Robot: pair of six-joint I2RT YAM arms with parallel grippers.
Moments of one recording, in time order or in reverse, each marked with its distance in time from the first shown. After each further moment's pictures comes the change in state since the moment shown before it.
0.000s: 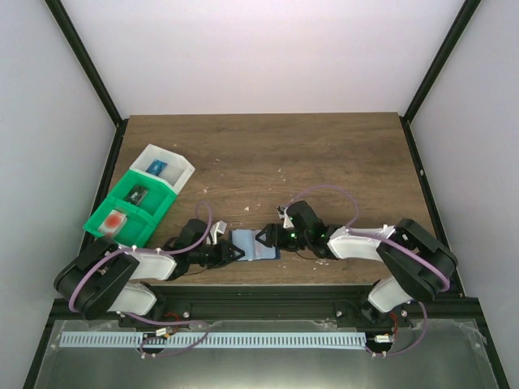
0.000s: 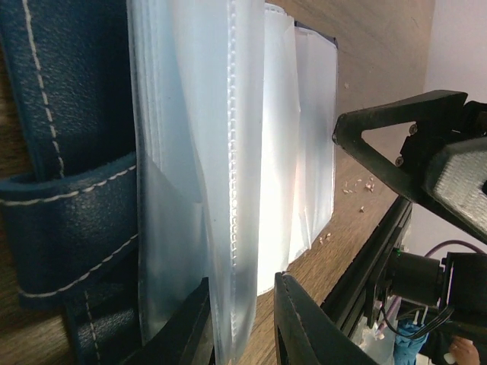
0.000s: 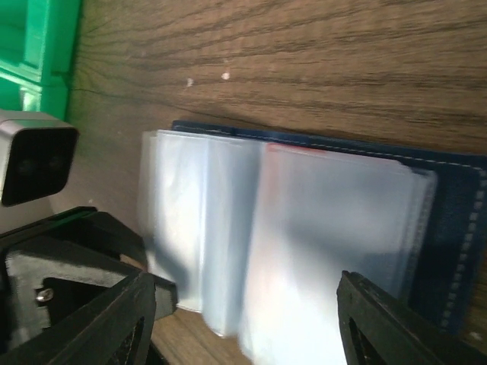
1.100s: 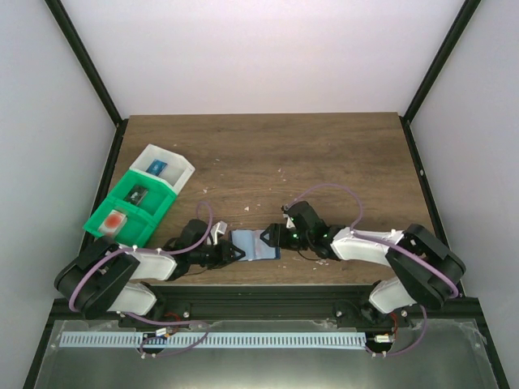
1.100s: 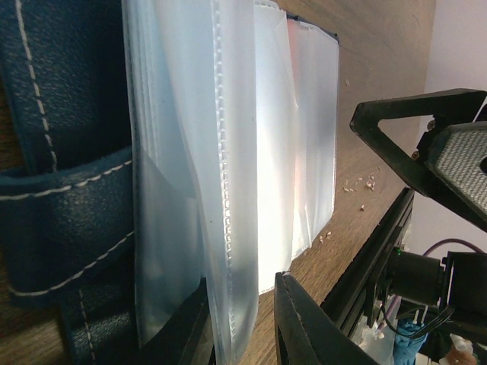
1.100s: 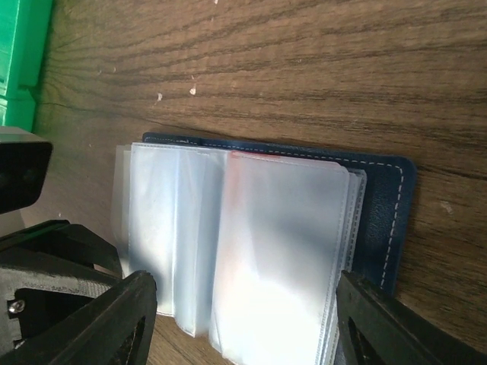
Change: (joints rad) left arm -0.009 0.004 0.000 0.005 -0.005 -0.008; right arm 0.005 -0.068 0.004 -0.092 0.085 -0.021
